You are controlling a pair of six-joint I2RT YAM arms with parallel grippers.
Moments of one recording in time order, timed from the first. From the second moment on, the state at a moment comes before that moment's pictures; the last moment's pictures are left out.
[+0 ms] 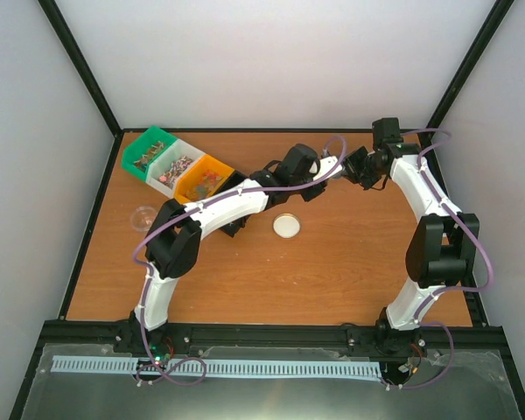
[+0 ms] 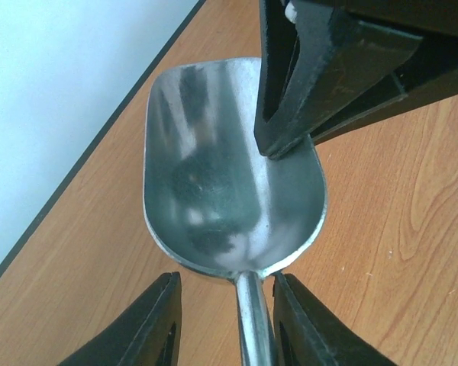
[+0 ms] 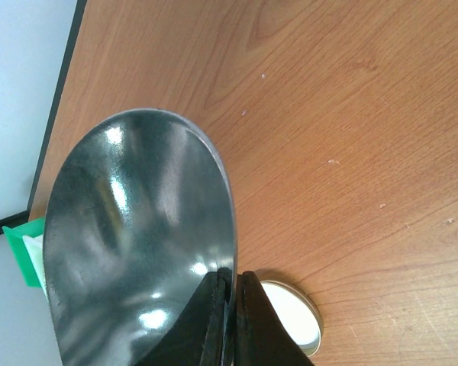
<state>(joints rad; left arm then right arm) -0.85 2.08 1.76 -0.24 -0.05 0.35 0.07 1.74 1.50 -0.79 -0.38 0.99</state>
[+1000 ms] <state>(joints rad) -0.85 2.03 1.69 -0.18 -0.03 0.37 0.07 1.72 1.45 -0.77 -0.40 1.00</state>
